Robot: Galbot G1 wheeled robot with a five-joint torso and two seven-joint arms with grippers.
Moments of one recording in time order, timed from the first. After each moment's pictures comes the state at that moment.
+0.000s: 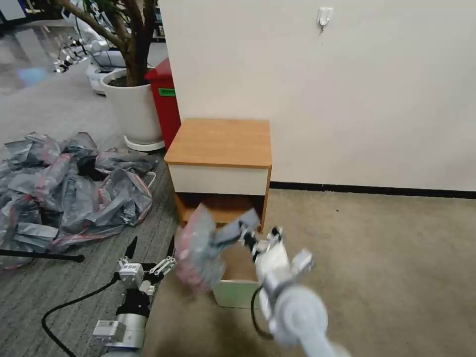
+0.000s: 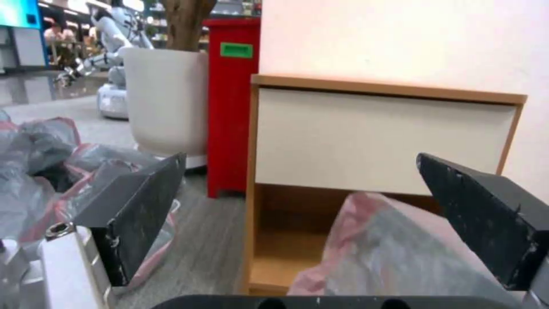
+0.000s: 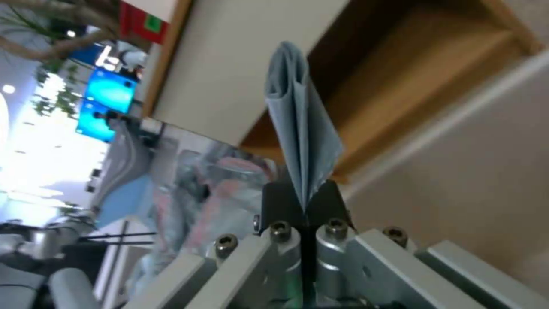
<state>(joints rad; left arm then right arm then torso) 1.74 -1.49 -0.64 -2.04 -0.22 -0.32 0.12 -1.40 1.41 -0.01 2.09 1.04 -0.08 0.50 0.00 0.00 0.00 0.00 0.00</state>
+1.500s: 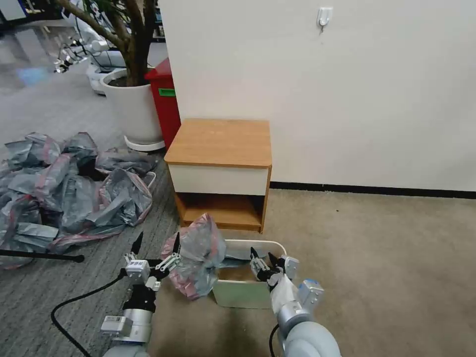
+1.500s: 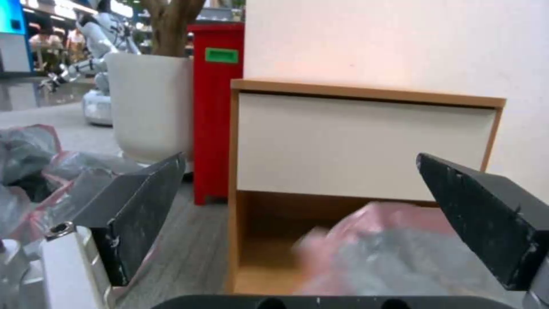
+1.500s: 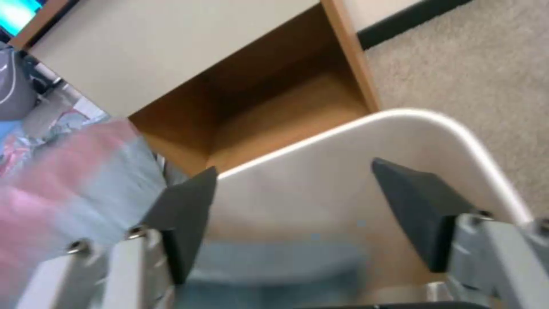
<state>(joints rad) 1.71 -1.49 -0.61 -2.02 -0.20 -0.33 0.13 -1.45 1.24 -0.01 2.07 0.71 -0.11 0.54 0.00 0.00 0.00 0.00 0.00</state>
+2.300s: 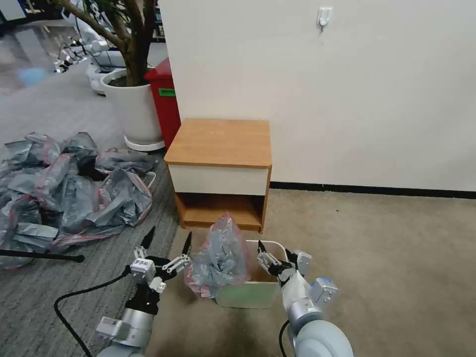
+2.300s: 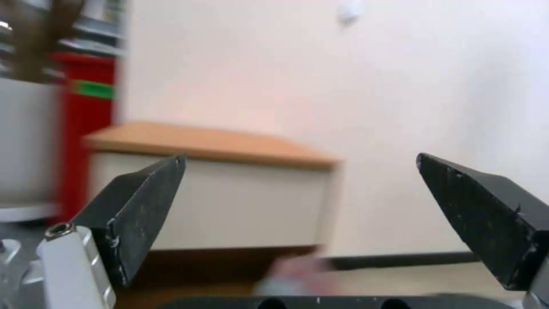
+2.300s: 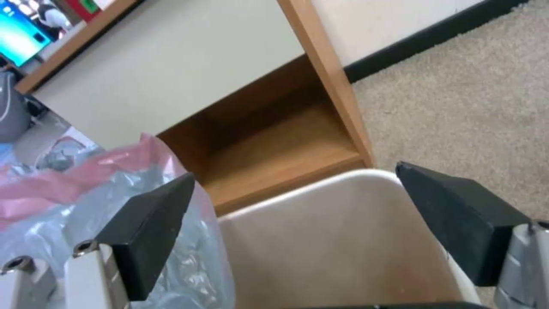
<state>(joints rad) 1.79 -1.42 -0.60 -2.19 -0.46 -0.28 0.47 -1.48 1.25 0.04 2.13 0.68 -0.11 0.55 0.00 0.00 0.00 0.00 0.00</state>
